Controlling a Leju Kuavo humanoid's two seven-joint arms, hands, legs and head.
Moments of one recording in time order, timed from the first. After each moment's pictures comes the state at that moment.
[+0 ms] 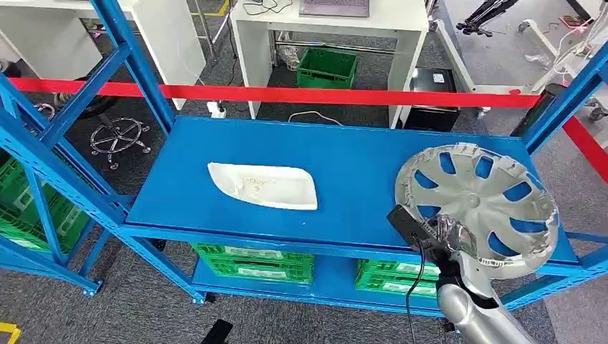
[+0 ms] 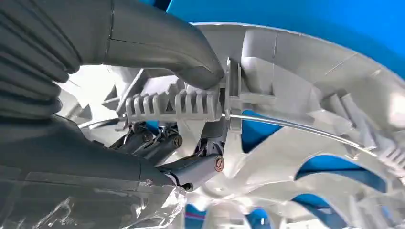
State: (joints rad) left arm -0.14 -0.02 -1.24 -0.29 0.87 0.45 0.11; right arm -0.42 -0.31 0.88 -1.12 0.41 -0.17 0.63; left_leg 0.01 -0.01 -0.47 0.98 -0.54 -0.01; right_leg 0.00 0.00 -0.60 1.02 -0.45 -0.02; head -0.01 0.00
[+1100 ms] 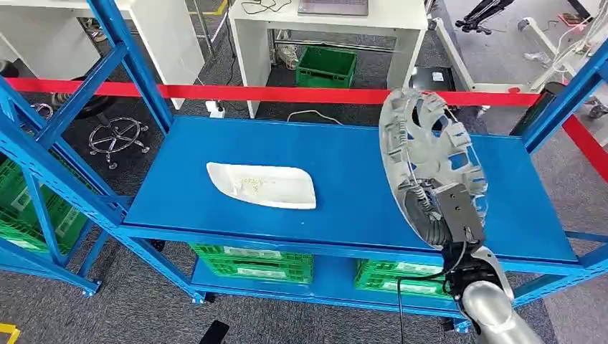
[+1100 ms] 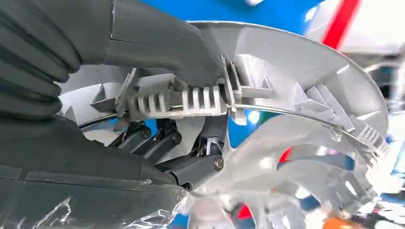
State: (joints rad) left arm -0.12 -0.01 -1.24 -0.29 0.90 0.47 0.03; right arm -0.34 -0.34 0.78 -1.50 -0.22 -0.32 0.07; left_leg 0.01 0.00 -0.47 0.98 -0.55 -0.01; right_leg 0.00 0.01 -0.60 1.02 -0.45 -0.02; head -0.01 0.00
